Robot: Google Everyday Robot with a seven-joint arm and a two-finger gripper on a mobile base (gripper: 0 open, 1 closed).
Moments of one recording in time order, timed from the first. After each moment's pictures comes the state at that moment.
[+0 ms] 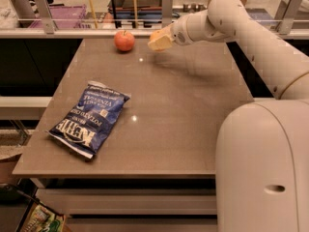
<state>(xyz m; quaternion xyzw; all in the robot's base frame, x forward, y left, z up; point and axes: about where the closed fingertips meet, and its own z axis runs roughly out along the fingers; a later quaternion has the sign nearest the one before) 0.831 -0.032 0.881 -0.44 0.73 0.17 0.49</state>
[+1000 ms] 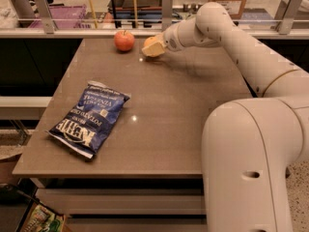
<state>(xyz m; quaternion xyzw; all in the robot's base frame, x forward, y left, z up) 0.848 -0.008 0.843 -0.44 0.74 0.18 0.47</state>
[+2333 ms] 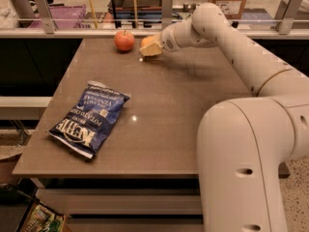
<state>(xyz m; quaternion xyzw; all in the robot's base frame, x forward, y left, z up) 0.851 0.001 0.839 -0.45 0.74 0.19 0.47</state>
